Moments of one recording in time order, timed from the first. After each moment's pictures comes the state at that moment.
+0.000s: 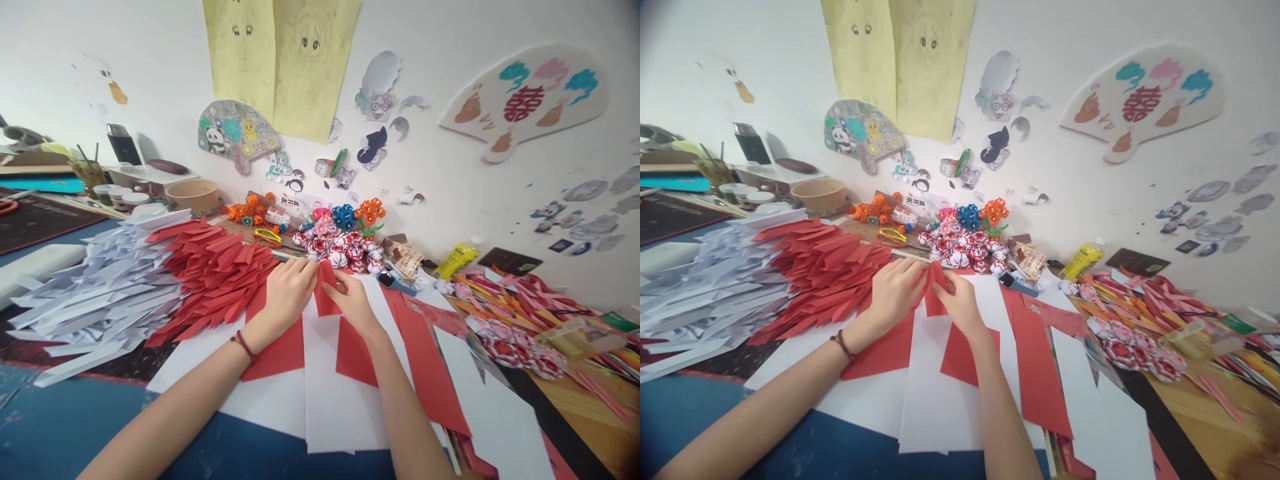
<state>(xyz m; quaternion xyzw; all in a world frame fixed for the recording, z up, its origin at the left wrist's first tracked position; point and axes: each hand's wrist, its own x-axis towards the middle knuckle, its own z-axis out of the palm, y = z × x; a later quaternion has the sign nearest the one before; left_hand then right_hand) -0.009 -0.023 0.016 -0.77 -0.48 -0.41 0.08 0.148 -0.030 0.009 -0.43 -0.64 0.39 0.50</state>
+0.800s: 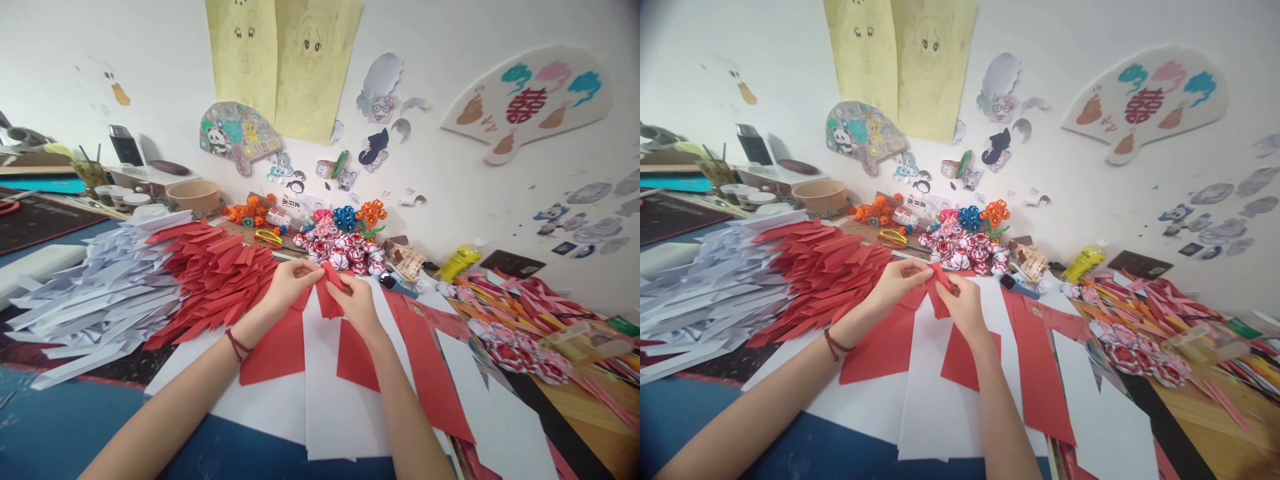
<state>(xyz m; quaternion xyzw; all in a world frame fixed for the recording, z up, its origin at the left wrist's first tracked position) -0.011 -0.001 0.020 -0.57 -0.36 -0.53 -0.51 0.151 -0.031 0.013 -0.47 -0.66 0.32 0.49</state>
